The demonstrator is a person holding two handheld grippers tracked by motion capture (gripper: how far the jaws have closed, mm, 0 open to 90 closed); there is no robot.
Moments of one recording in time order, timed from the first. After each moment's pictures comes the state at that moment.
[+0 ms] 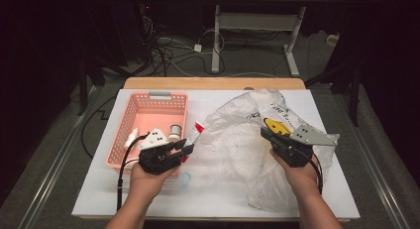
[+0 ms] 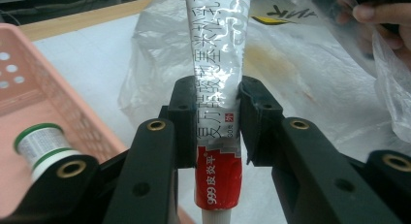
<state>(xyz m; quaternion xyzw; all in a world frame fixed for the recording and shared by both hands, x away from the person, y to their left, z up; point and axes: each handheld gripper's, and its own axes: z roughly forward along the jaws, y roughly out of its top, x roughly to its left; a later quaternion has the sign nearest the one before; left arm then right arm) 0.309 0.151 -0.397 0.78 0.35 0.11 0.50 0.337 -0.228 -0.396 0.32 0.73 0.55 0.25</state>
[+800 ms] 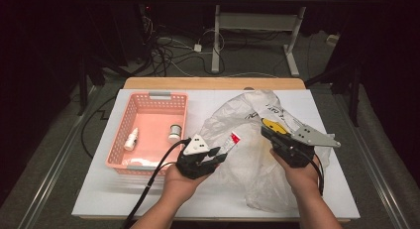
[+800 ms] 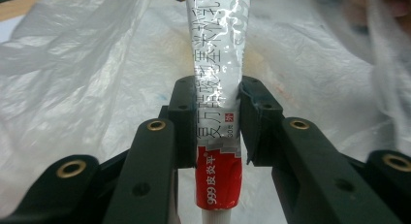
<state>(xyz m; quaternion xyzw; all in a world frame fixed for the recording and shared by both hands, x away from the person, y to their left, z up) 0.320 0.063 -0.418 0.82 0.30 0.08 0.47 0.330 -0.226 -0.386 0.32 0.72 0.56 0.25</state>
